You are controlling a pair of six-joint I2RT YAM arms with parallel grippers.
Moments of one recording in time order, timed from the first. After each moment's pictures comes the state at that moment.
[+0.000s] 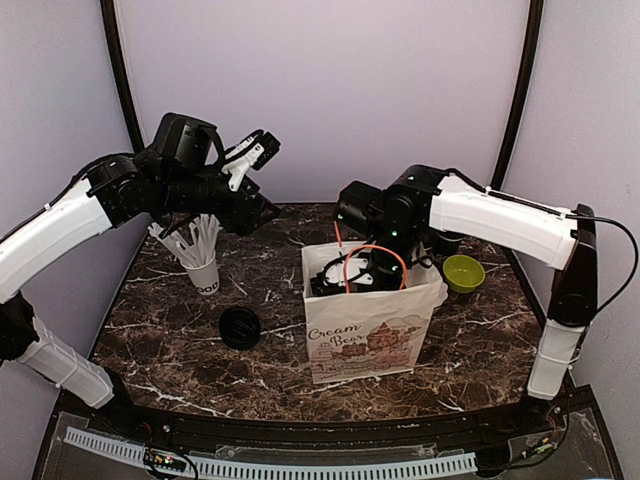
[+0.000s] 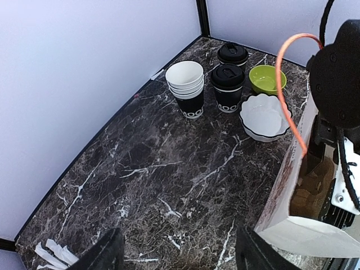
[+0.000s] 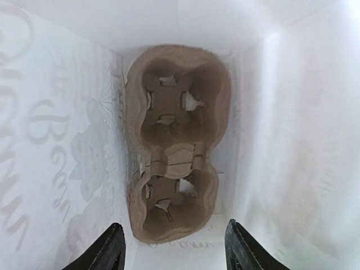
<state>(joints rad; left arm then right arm) -0.80 1.39 1.52 -0.68 -0.06 0.20 0.98 1.85 1.78 -1.37 -0.17 -0.69</state>
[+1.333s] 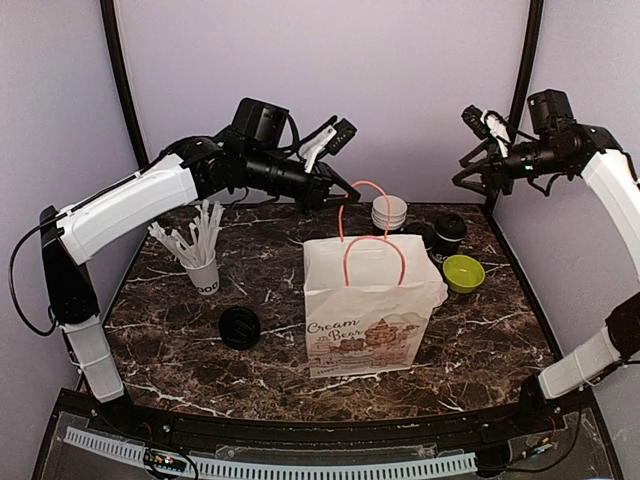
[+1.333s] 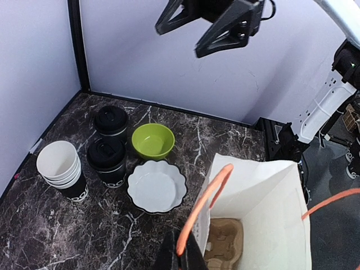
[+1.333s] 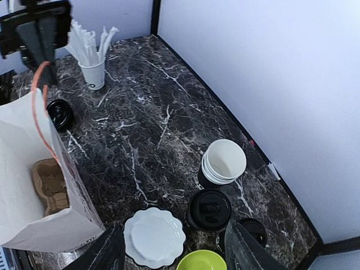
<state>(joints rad) -0.82 1.82 1.89 -0.54 0.53 0.12 0.19 1.38 1.73 -1.05 -0.66 -0.69</state>
